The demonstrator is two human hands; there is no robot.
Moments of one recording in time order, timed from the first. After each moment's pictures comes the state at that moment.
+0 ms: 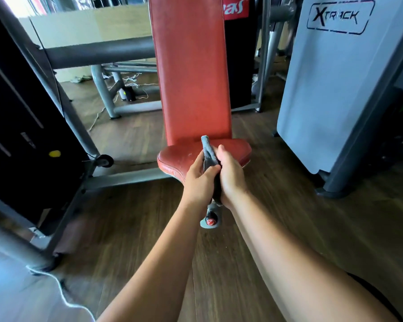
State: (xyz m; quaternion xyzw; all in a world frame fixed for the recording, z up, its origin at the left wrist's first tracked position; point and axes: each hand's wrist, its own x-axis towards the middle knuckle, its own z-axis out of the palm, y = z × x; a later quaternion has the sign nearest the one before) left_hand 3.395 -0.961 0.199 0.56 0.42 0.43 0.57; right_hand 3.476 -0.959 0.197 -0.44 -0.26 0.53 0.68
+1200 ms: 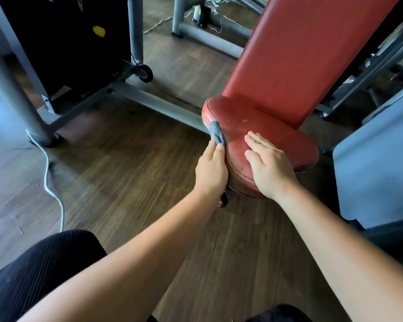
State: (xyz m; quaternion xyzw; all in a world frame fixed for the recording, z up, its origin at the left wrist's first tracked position) left_hand 3.382 -0.905 0.091 0.32 0.53 0.57 0.54; right_hand 3.518 -0.881 0.138 -0.59 -0.78 0.11 0.18
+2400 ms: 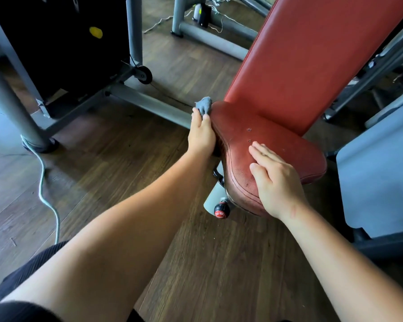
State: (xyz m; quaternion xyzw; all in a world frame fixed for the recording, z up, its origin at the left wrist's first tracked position) left_hand 3.348 -0.768 0.075 0.34 0.60 0.55 0.48; right_hand 3.519 -0.878 0.130 -0.59 -0.77 0.10 0.21
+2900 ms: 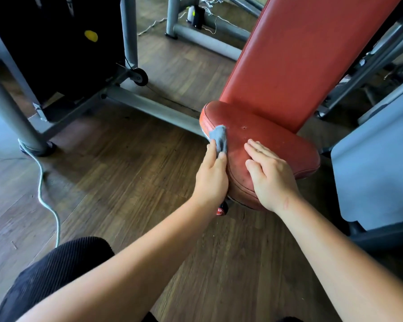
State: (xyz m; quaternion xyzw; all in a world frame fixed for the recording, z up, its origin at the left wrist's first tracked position) left_hand 3.378 -0.888 0.078 0.38 0.51 0.54 0.56; right_hand 3.517 -0.878 0.129 -0.59 -0.78 0.10 0.20
